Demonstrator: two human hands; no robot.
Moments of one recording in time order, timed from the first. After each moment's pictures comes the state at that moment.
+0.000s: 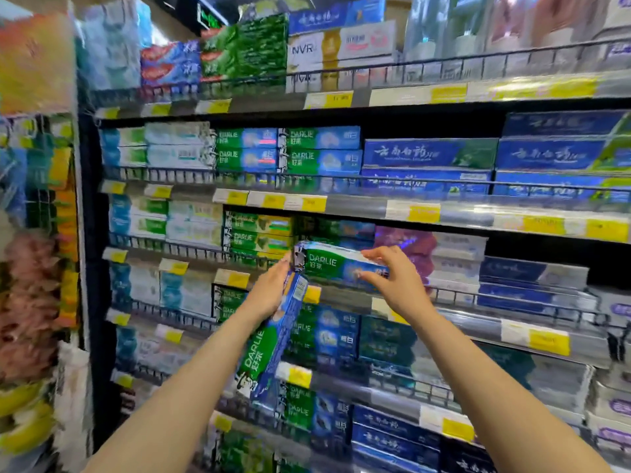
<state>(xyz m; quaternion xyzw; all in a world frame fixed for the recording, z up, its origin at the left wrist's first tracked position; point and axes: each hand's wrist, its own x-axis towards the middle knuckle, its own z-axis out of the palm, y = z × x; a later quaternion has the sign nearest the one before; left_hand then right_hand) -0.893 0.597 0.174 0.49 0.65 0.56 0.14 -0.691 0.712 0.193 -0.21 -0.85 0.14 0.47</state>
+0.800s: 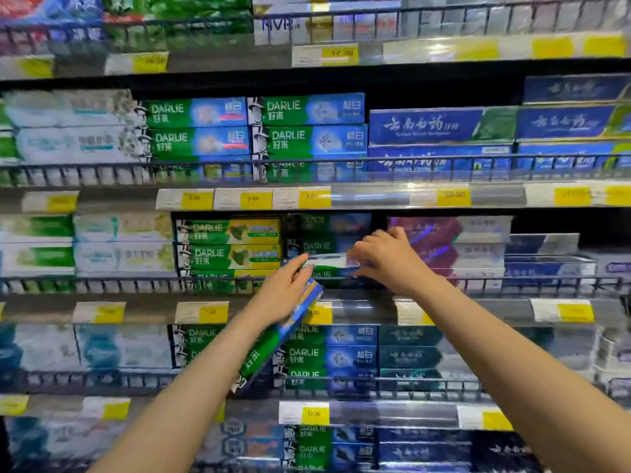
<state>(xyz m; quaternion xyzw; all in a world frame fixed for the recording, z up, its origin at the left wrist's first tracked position) -0.981 0.693 0.178 0.70 0.57 0.42 0.09 -0.776 0.765 0.219 -0.34 -0.86 -0.27 0.26</state>
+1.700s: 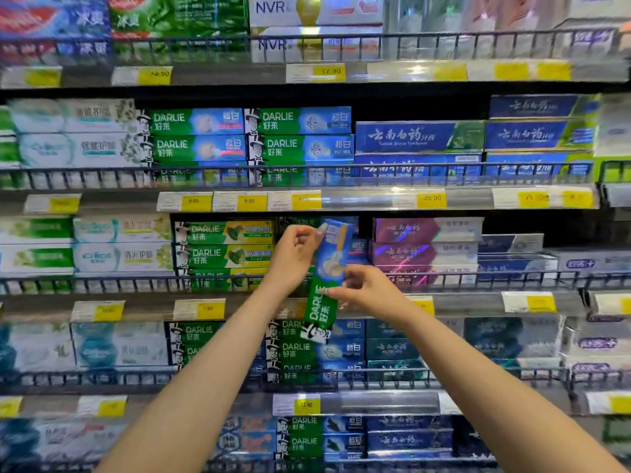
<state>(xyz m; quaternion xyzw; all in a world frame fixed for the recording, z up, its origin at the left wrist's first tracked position) -0.942 0.679 0.216 0.64 0.44 0.61 0.17 -0.782 0.691 0.183 -0.30 -0.80 0.33 0.40</state>
